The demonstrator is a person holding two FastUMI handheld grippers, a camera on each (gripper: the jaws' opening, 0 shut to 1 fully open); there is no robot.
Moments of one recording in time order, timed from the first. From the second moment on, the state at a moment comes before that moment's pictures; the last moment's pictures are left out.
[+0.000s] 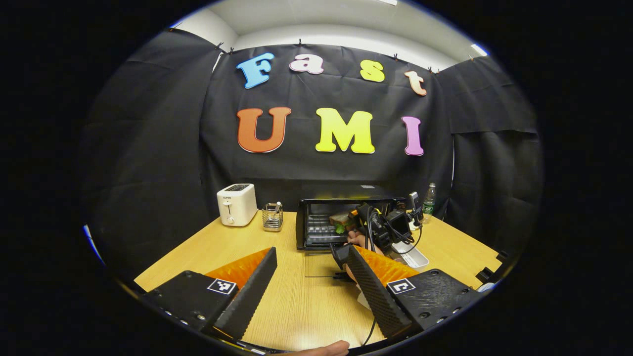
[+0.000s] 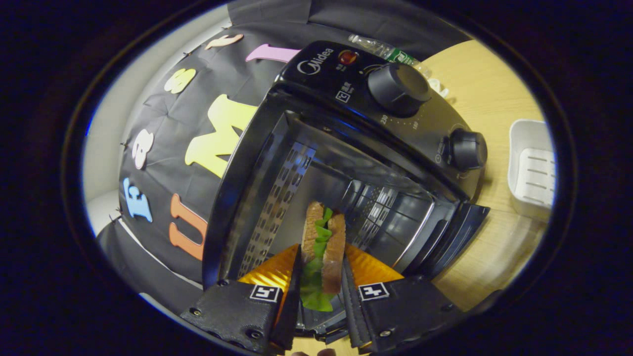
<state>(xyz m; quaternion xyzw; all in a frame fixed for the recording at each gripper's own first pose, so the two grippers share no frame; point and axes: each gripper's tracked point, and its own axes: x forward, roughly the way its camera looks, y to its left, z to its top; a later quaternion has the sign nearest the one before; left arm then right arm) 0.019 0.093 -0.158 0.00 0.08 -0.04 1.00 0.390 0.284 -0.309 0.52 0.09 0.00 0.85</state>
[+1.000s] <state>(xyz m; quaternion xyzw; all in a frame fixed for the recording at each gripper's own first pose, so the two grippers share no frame) 0.007 0.087 -0.165 0.01 0.09 -0.03 0.99 0.385 0.298 -0.329 0.26 0.19 0.00 0.95</state>
